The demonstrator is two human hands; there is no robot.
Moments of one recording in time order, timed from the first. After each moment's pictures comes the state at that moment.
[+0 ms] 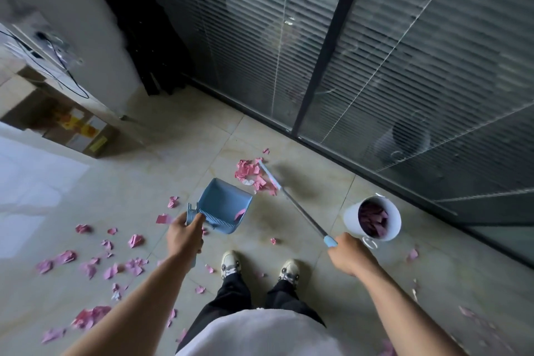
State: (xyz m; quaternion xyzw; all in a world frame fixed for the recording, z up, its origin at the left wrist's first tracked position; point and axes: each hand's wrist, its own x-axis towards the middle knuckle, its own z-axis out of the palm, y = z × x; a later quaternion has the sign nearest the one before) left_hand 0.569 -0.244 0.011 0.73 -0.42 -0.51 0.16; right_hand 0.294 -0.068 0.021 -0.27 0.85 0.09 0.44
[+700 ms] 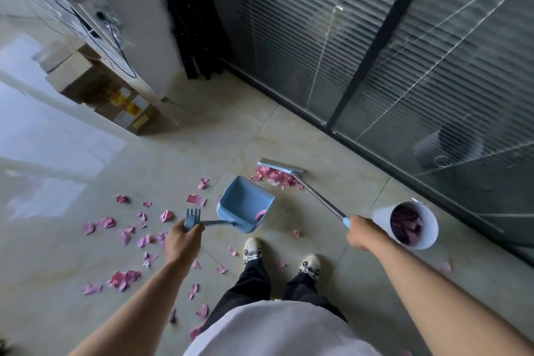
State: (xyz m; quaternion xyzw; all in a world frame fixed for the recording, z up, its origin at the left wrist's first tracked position) left_hand 0.665 -0.233 -0.005 0.79 -0.42 -0.44 0.13; right_hand 0.308 -0.126 -0.005 -0.34 0.81 0.19 0.44
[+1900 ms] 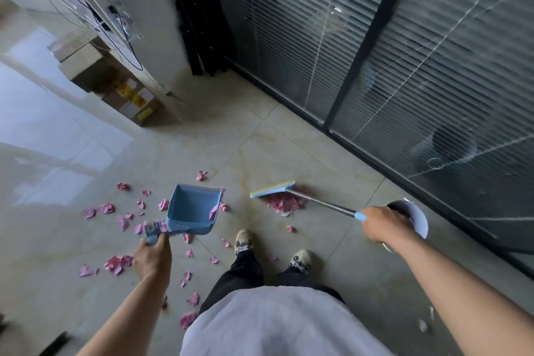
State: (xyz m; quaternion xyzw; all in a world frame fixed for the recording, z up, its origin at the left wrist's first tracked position) left_hand 0.695 -0.151 -0.002 0.89 -0.32 -0.28 0.15; right_hand 0.245 -0.072 0.024 -0.46 0.79 0.26 0.32
